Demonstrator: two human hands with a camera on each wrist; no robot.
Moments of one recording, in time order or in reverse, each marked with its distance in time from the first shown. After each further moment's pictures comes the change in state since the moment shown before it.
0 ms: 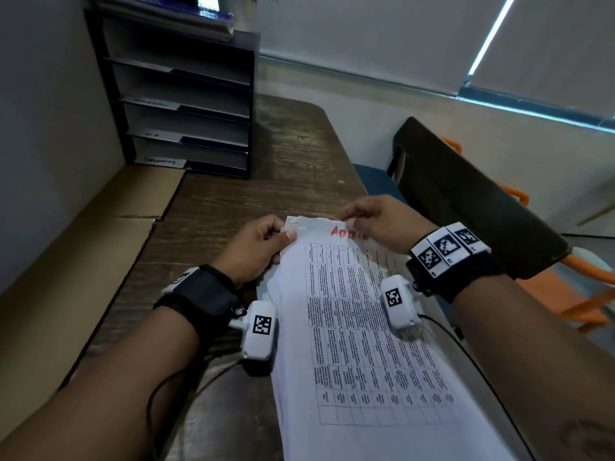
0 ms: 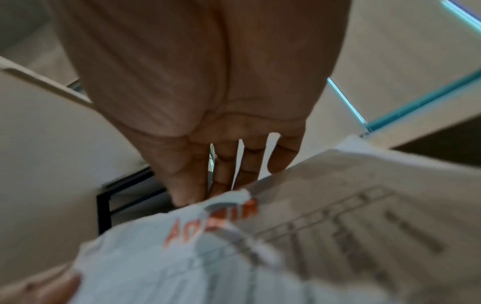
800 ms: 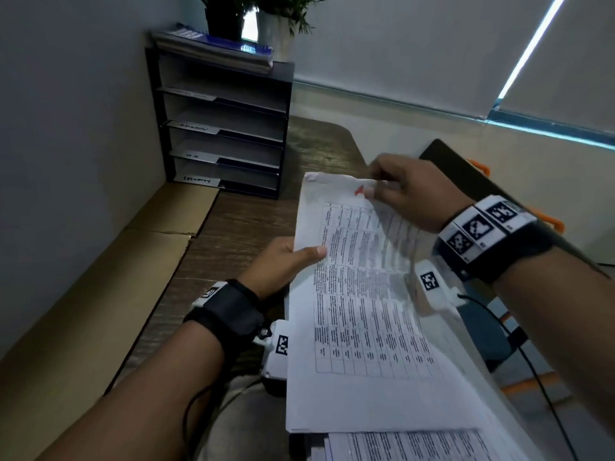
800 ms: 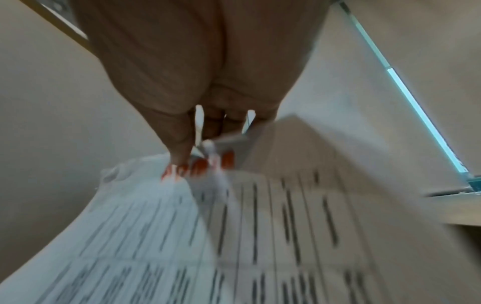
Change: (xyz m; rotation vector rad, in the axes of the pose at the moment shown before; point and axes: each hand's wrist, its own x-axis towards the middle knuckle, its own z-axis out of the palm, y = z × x) left_hand -0.020 0.035 -0.004 -0.257 -0.084 -0.049; right_hand 0.029 -0.056 -0.039 -0.383 0.283 -0.386
